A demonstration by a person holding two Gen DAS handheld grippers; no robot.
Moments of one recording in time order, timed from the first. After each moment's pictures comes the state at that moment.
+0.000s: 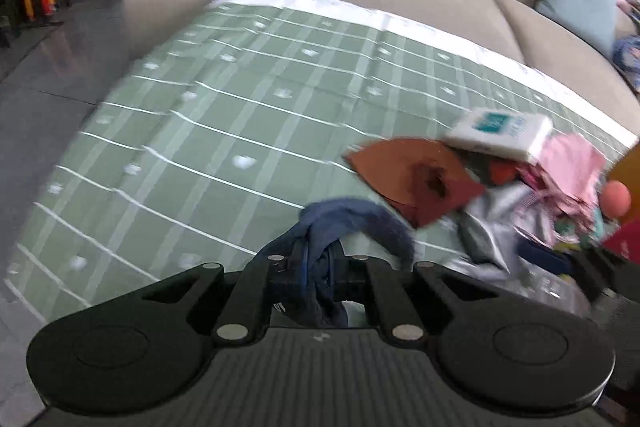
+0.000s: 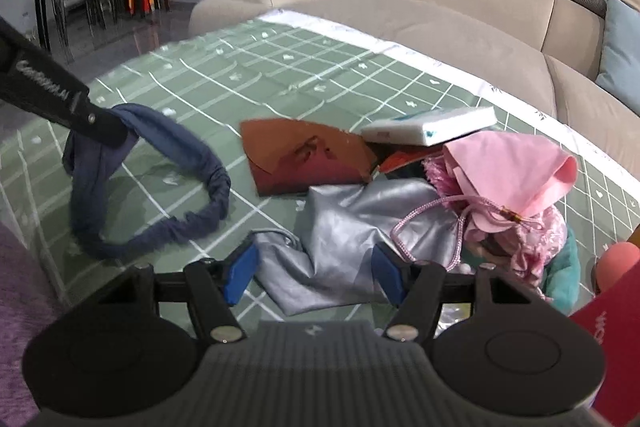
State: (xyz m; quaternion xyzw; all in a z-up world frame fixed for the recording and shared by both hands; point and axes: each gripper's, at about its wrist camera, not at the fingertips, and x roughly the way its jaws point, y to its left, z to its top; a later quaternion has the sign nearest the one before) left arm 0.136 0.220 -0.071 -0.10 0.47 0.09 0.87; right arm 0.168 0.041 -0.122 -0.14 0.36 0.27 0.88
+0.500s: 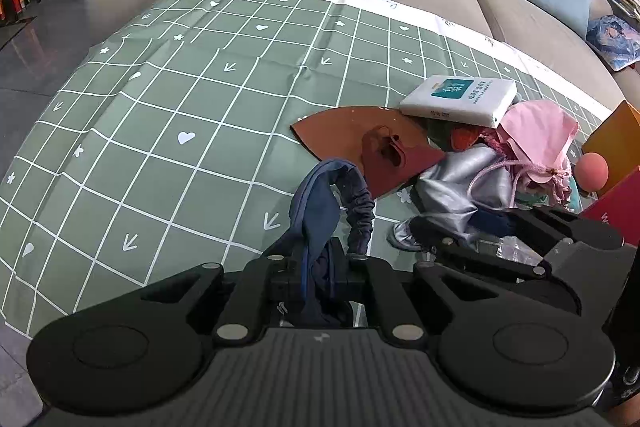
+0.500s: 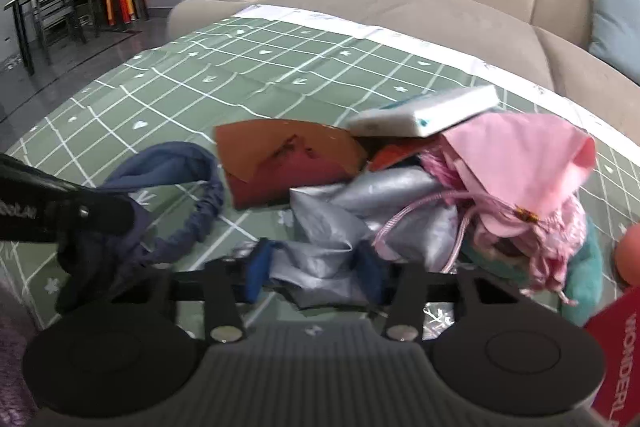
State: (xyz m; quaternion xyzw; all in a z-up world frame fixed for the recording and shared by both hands) left arm 0.135 0.192 -0.086 -0.10 0.48 0.04 0.87; right arm 0.194 0.046 -0.133 -0.10 0.38 0.26 0.88
